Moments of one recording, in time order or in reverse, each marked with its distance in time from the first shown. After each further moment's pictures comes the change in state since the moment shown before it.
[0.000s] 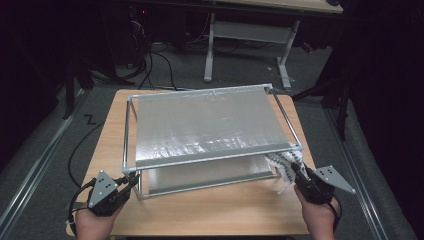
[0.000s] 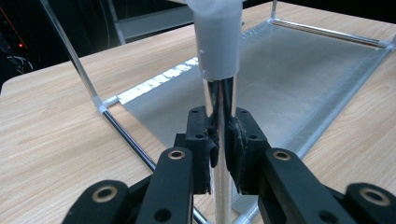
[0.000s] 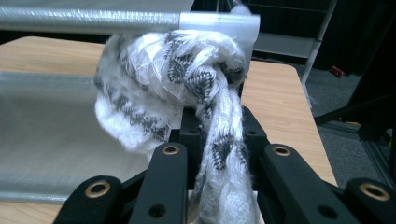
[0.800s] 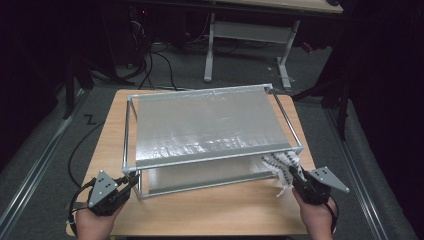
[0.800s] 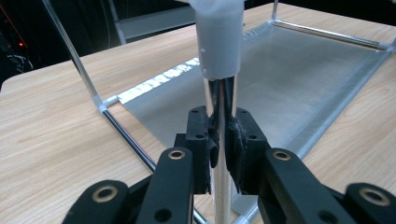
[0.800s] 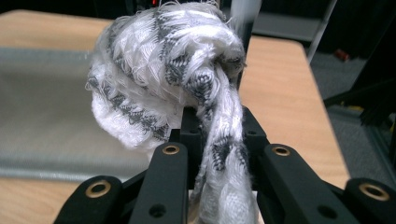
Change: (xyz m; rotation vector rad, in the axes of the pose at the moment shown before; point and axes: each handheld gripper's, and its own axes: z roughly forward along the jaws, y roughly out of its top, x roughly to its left) left arm 0.000 0.000 0.001 -0.003 0.002 -0.009; right arm -0.002 -0.016 0.011 0.074 0.002 -0.005
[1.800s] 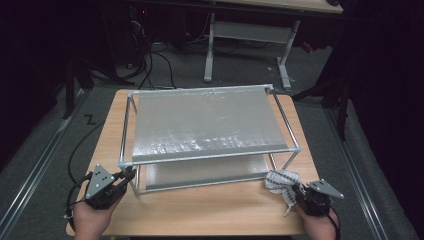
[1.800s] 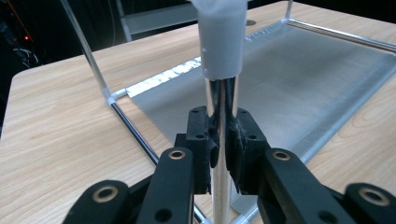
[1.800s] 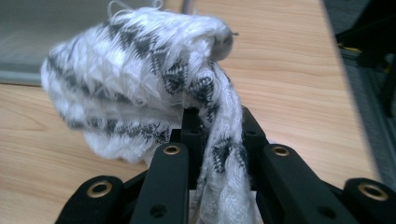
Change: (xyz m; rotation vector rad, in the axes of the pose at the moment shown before) left arm 0.019 0.002 0.005 0.013 0.018 -0.025; right arm -0.022 -0.055 0.006 0.225 -0.032 0.006
